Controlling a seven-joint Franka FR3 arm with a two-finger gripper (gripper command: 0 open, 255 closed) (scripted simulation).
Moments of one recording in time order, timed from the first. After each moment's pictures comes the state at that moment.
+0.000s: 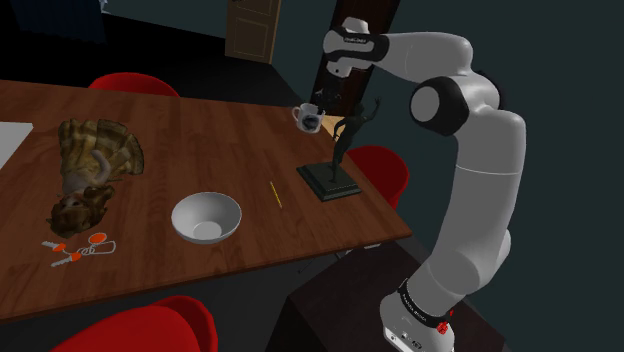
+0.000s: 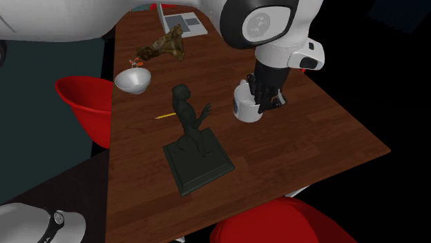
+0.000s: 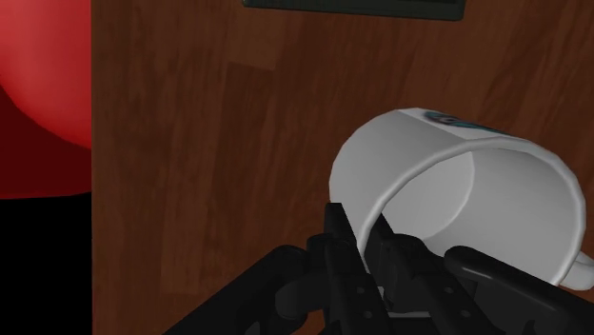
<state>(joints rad) -0.07 0.45 -0.25 -1.34 0.17 1.82 -0.18</state>
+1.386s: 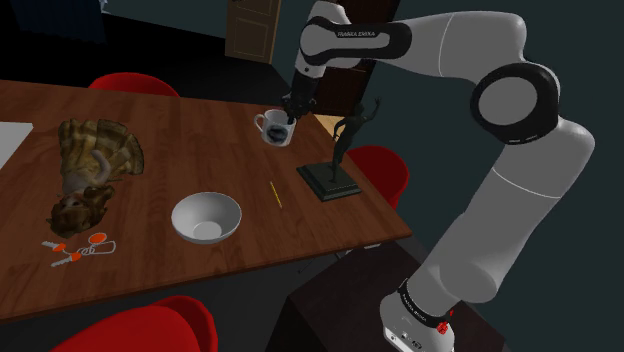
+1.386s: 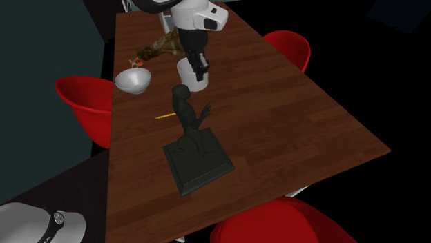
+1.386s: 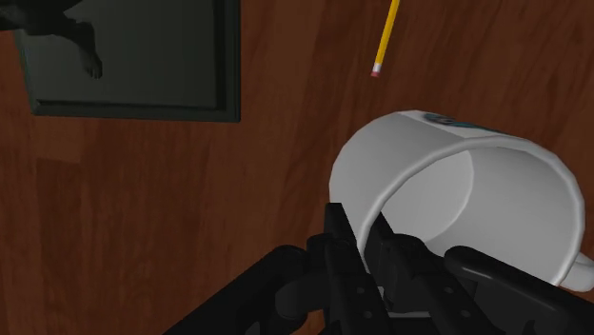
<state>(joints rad) 0.20 0.12 -0.15 -1.76 0.06 1.93 0.18</state>
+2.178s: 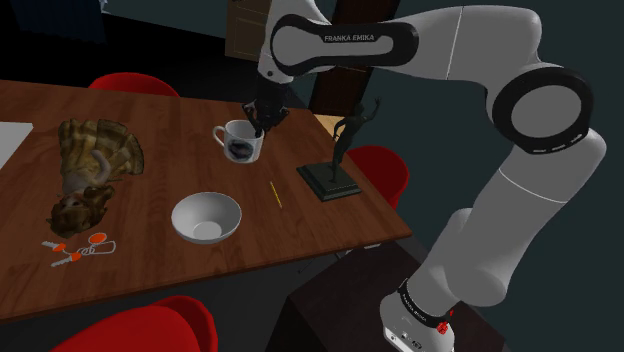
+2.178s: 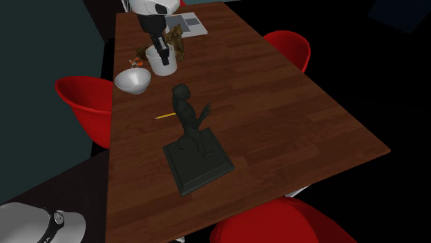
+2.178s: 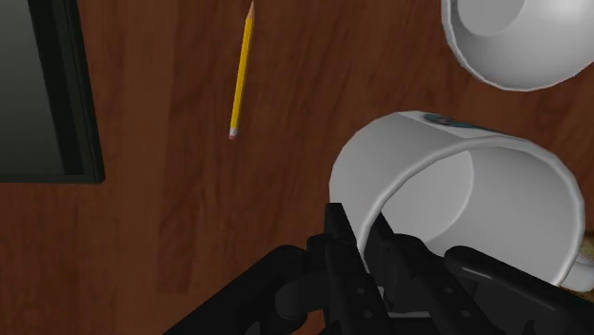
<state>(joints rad) 0.35 0.07 -0.02 -1.82 0.02 1.96 0.47</state>
